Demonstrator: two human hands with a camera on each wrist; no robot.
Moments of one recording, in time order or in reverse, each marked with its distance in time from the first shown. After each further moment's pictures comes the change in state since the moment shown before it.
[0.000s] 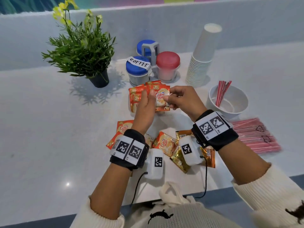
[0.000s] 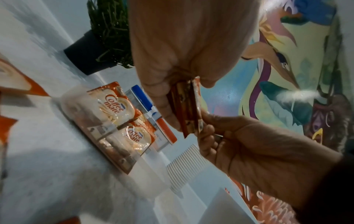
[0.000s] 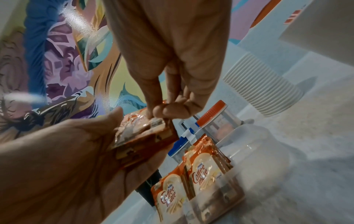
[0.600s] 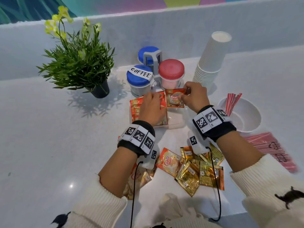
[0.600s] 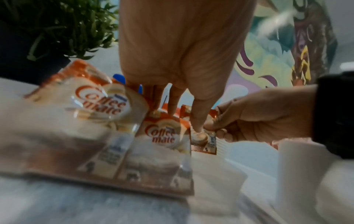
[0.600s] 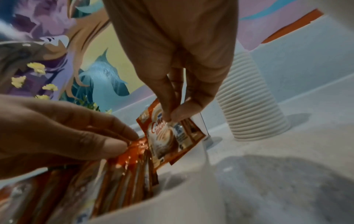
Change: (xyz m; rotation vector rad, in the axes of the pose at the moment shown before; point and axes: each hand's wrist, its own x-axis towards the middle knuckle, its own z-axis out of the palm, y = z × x) left_hand 0.084 -0.011 0.008 0.898 -0.101 0.128; right_hand 0.075 0.011 -0.023 -0.512 0.201 0.009
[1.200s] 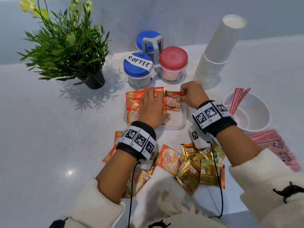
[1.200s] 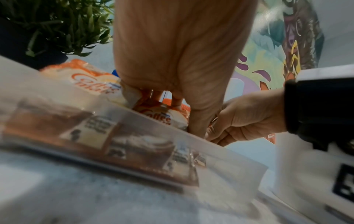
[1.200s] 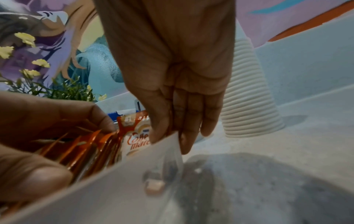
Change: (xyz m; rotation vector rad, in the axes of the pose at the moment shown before) left_hand -0.002 -0.014 0.022 0.194 -0.030 0.066; right_hand 0.022 0.020 0.023 -0.210 -0.263 0.035
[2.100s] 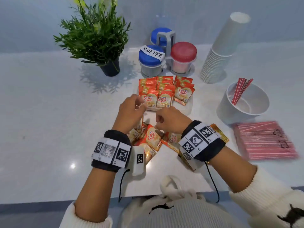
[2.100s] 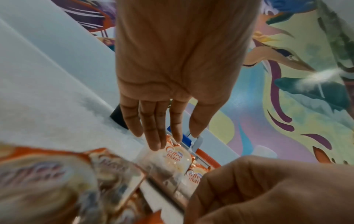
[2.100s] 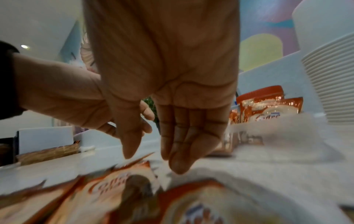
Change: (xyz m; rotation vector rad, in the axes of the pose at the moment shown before) left_hand -0.104 -0.040 -0.049 -0.537 0.129 -0.281; right_hand -0.116 -0.058 0.054 -0.208 -0.353 -0.340
